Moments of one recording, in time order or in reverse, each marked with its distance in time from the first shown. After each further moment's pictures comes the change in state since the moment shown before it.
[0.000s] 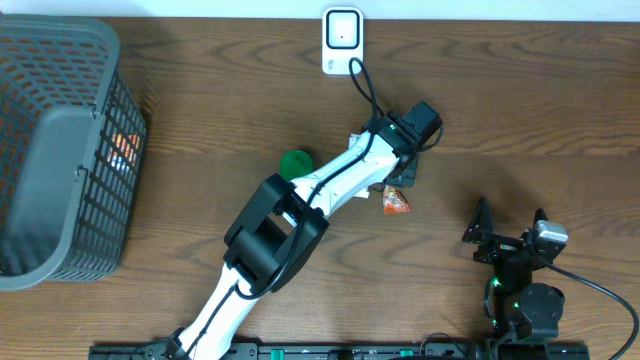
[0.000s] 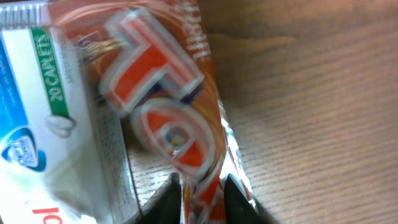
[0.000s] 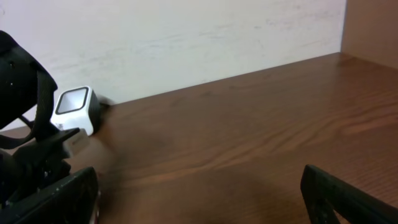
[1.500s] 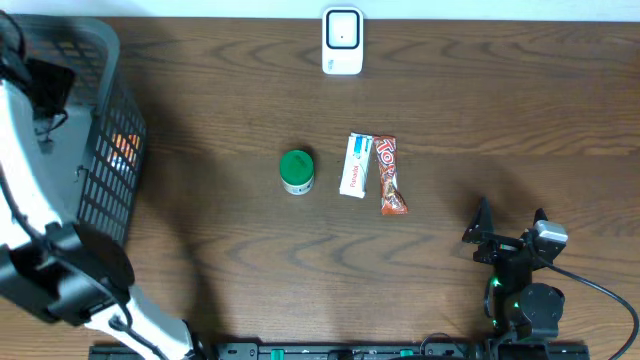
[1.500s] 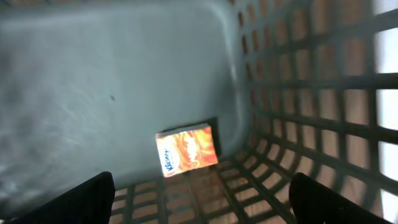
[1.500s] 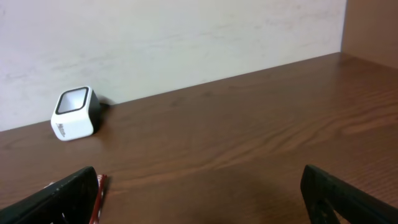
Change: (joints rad) left arm 1.276 -0.409 0.129 -0.376 -0.042 -0.291; right arm 0.000 0.000 0.000 0.000 0.000 0.000
